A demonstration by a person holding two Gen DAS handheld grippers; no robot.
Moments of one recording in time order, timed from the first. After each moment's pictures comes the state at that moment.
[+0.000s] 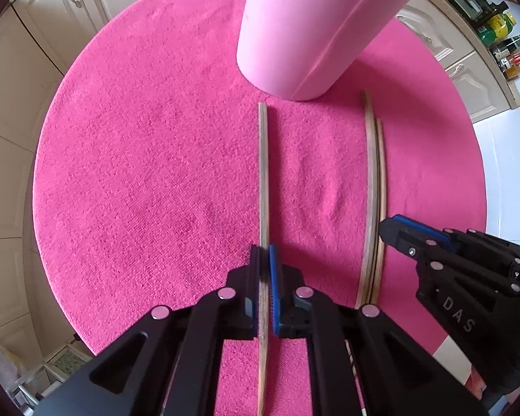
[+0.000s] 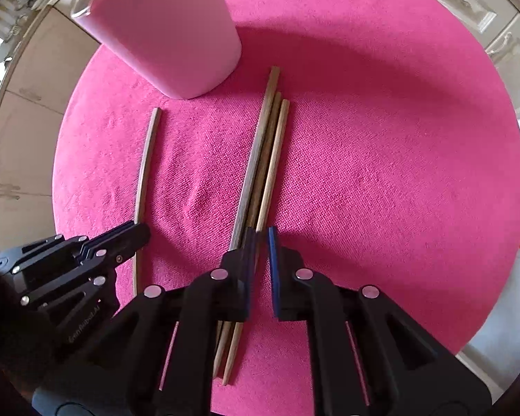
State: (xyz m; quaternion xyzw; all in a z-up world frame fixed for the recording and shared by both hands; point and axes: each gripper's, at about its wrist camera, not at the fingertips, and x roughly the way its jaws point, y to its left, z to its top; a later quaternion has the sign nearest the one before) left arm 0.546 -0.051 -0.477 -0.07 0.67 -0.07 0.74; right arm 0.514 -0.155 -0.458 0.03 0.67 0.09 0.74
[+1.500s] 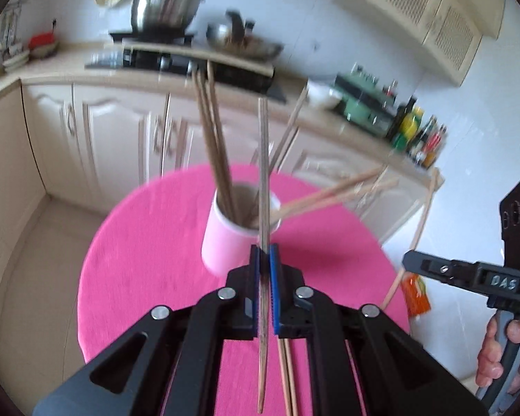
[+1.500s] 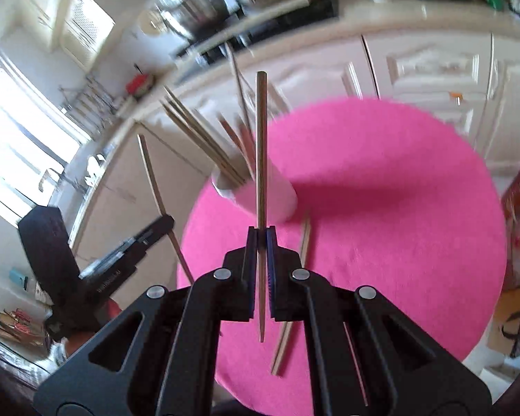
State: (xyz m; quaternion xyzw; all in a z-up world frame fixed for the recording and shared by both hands) left arm 0.509 -0.012 -0.314 -0.12 0.36 -0.14 0.91; right arm 0.474 -0.251 -0.295 0.21 0.43 0.20 0.86
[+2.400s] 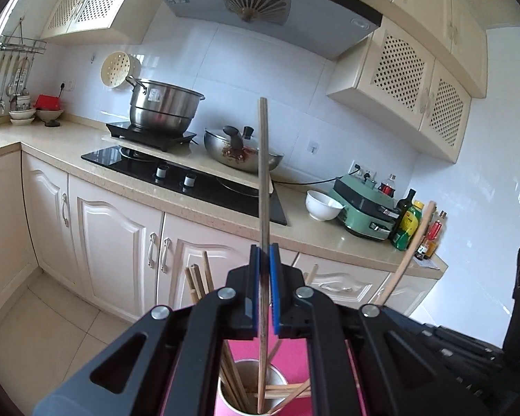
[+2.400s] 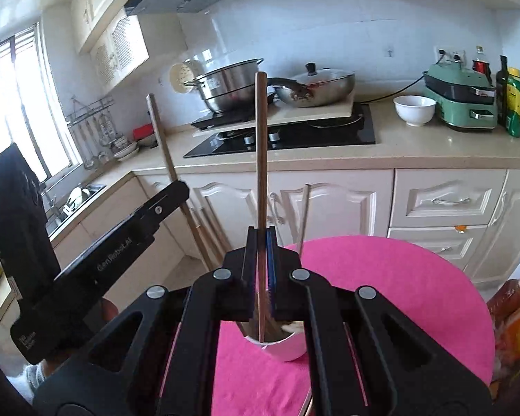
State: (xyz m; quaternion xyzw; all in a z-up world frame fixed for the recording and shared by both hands) left arm 0.598 -0.005 -0.245 -0.14 0.18 -0.12 0.97; right arm 0.539 -0.167 -0.248 0.11 0.27 0.16 0.94
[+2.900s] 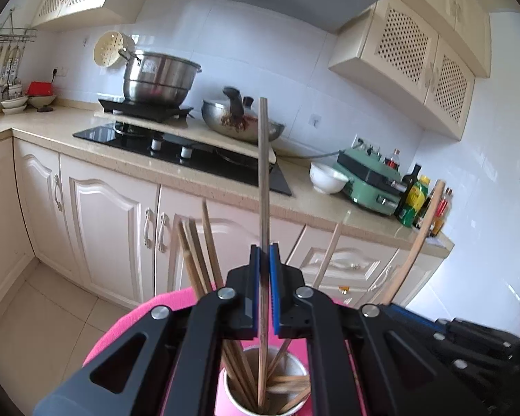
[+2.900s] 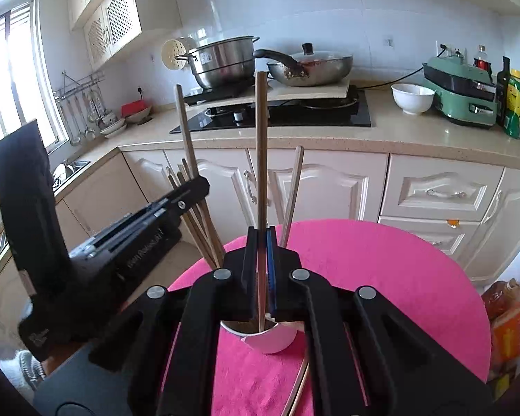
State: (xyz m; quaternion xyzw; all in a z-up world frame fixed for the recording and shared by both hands) left arm 0.621 -0.012 -0.297 -0.13 0.22 -0.13 0.96; right arm 0.549 -0.156 -0.282 0.07 0.30 0.15 0.94
